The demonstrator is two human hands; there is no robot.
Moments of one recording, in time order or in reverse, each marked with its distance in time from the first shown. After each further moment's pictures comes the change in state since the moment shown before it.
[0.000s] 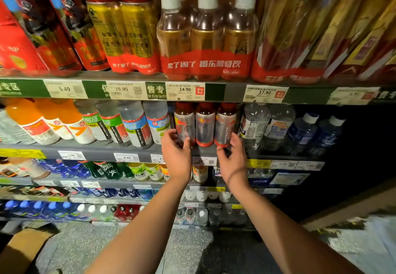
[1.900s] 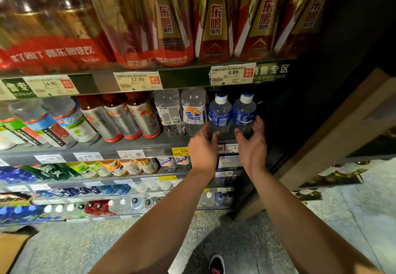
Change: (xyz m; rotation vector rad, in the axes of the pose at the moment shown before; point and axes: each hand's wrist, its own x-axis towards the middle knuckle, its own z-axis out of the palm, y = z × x) left_hand -0.163 0.090 0.210 0.243 -0.373 0.159; right_hand 0.076 0.083 -0.235 -0.017 0.228 0.055
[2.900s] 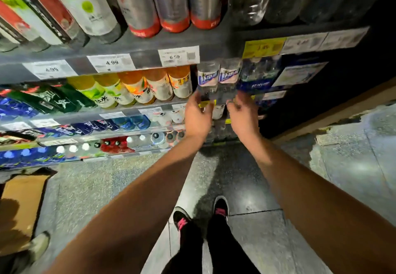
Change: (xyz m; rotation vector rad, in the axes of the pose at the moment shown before) left_hand -0.046 -0.273 -0.068 -0.175 -0.212 -0.263; right_hand -0.163 0.118 0.200 -0.256 -0.228 0.130
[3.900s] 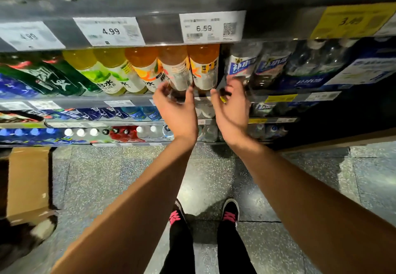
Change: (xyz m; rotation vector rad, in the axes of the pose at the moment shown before) left_hand 0.053 -0.075 -0.036 -0.157 0.618 -0.003; right_hand 0.011 -0.017 0.104 0.110 0.016 -0.143
